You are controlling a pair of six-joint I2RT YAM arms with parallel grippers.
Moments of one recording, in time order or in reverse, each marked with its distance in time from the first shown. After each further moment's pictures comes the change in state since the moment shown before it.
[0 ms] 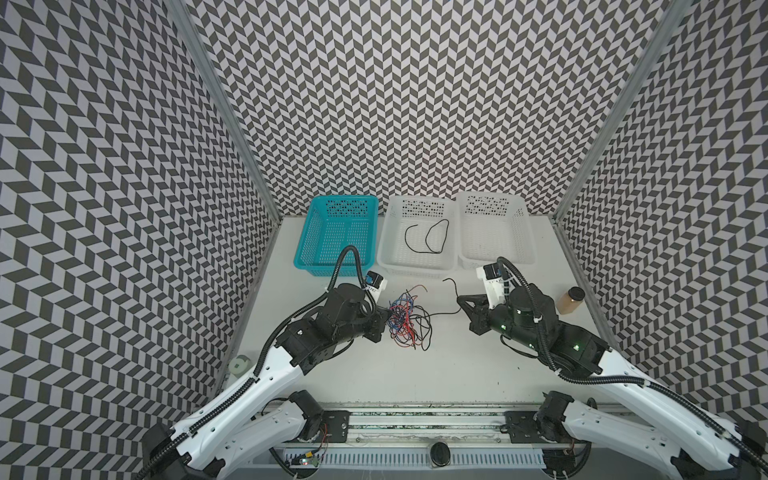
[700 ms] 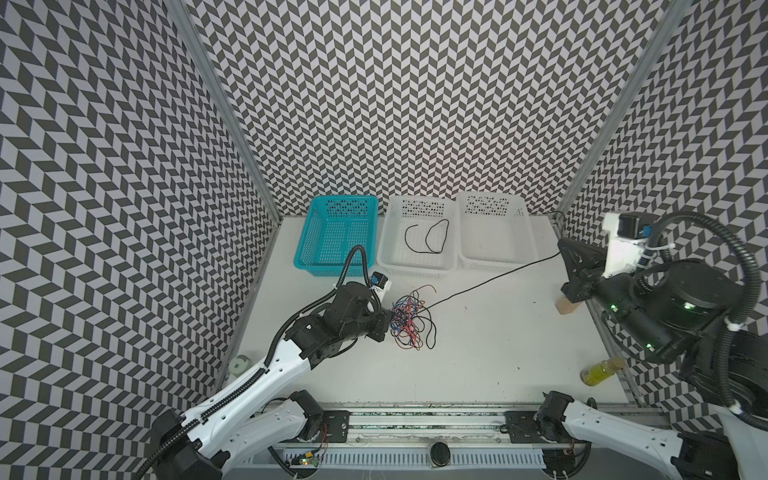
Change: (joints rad) left arm -0.003 0.076 0.001 -0.001 -0.002 0.003; right arm 0.001 0.040 0.854 -0.528 0.451 -0.299
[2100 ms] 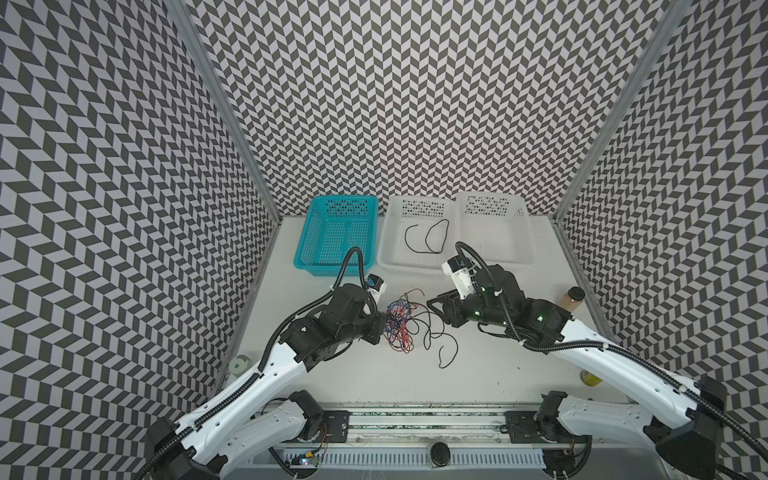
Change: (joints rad) left arm -0.001 -0.044 0.008 -0.071 -0.016 0.005; right arm 0.023 0.256 -0.725 0.550 -0.705 0.308
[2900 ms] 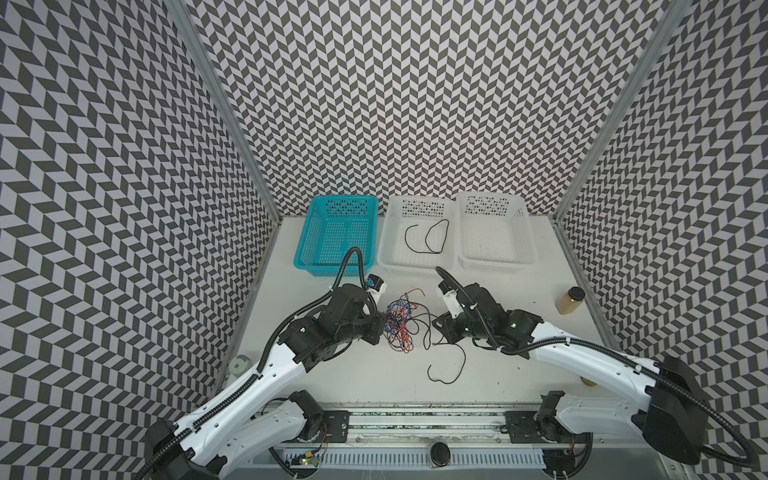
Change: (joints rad) left arm 0.000 -0.010 0.000 0.000 0.001 0.018; right arm 0.008 0.087 -0.175 0.042 0.100 -0.071
